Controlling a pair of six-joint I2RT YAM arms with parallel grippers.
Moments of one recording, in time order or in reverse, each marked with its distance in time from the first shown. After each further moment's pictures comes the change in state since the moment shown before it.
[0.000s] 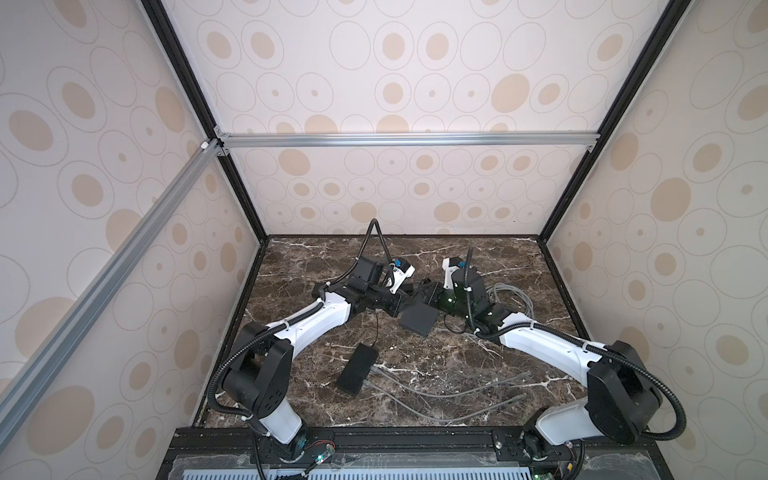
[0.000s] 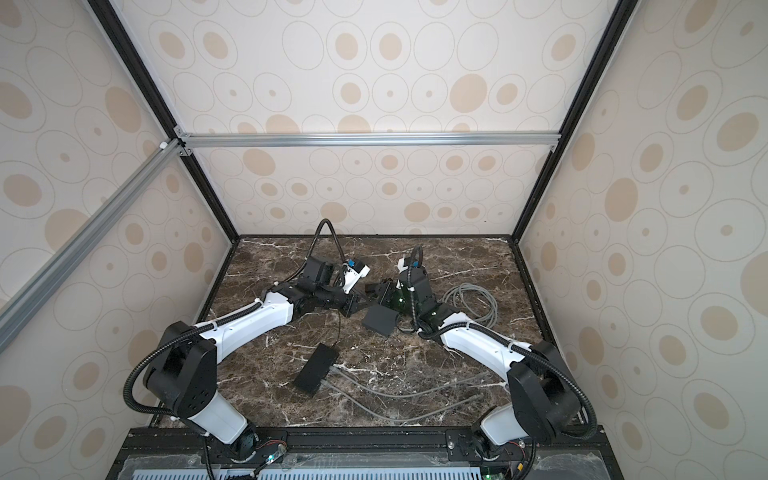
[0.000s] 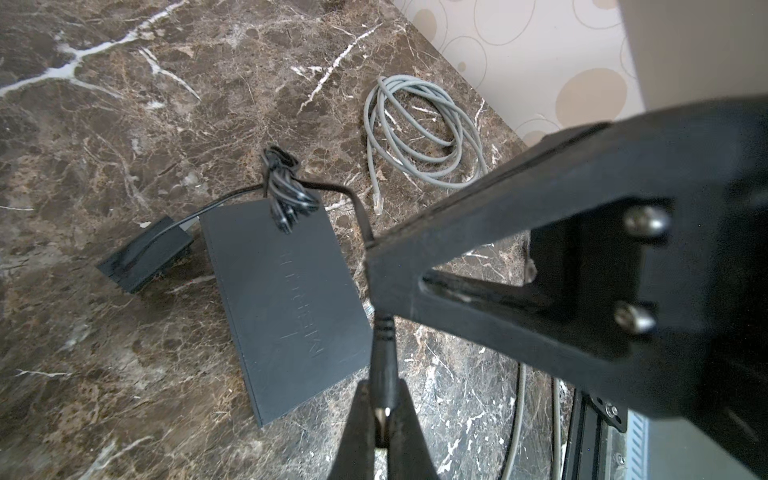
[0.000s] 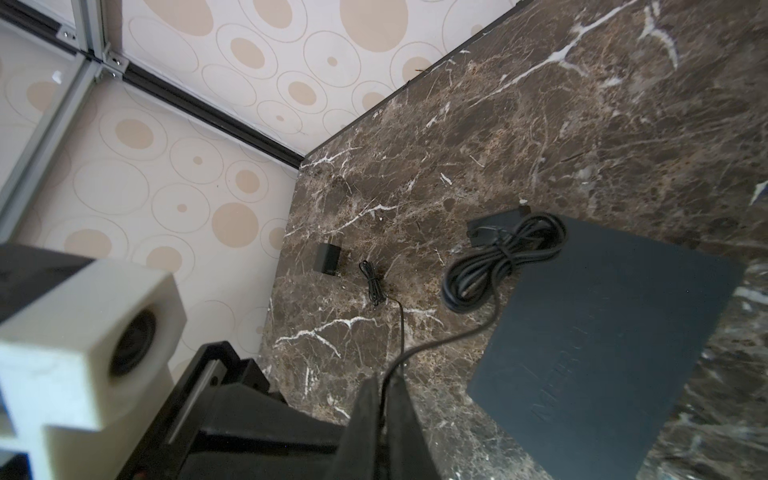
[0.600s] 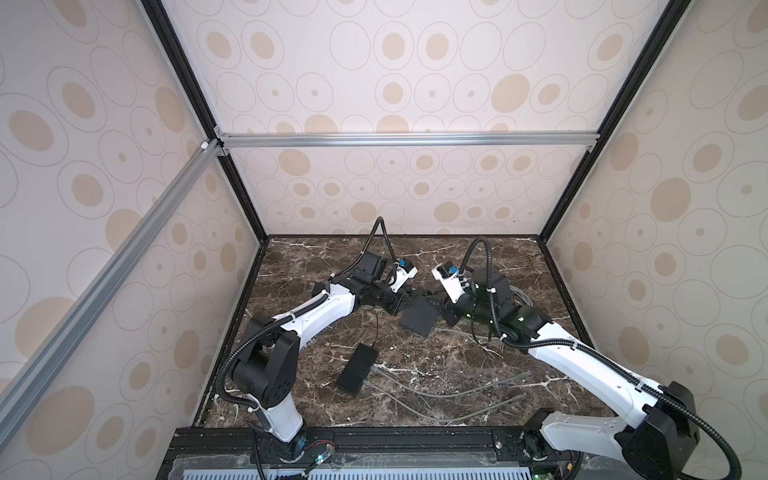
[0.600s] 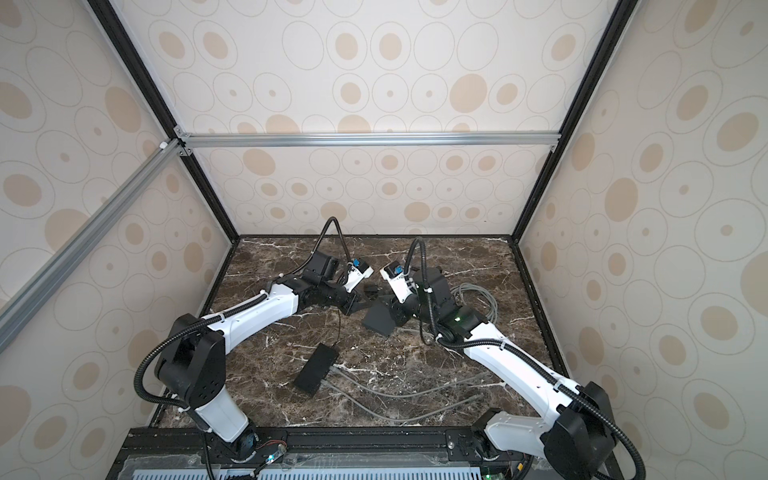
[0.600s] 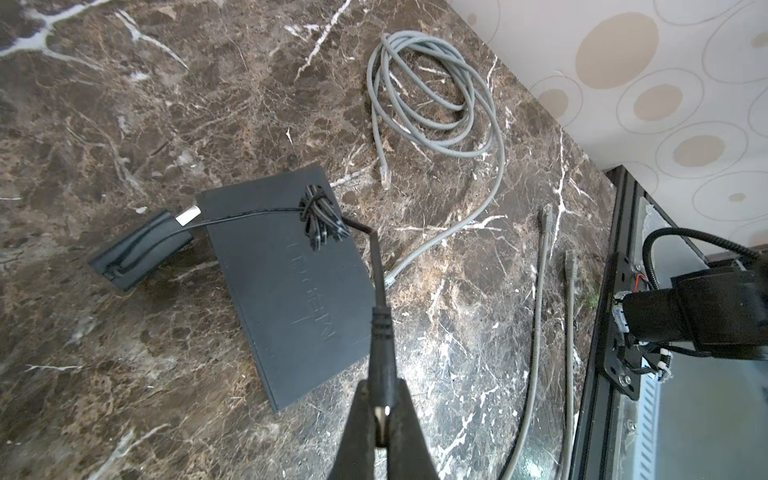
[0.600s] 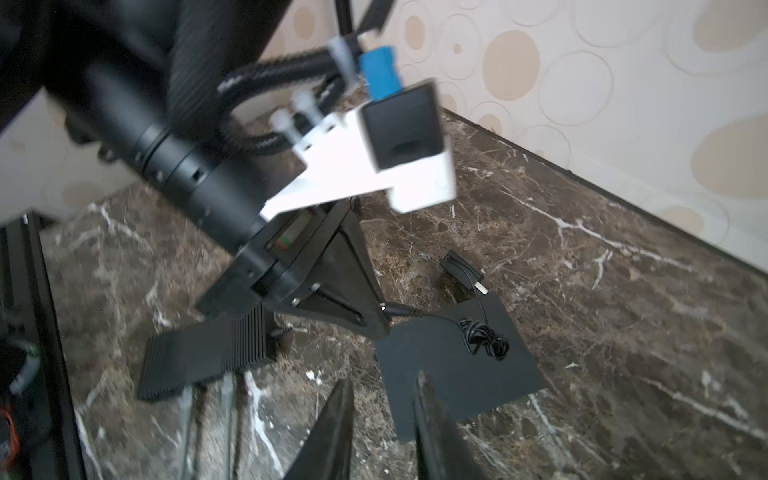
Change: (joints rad) left arm 0.004 0.071 0.107 -0.175 0.010 0.113; right arm 0.010 -0.231 0.042 -0.353 -0.114 -1.093
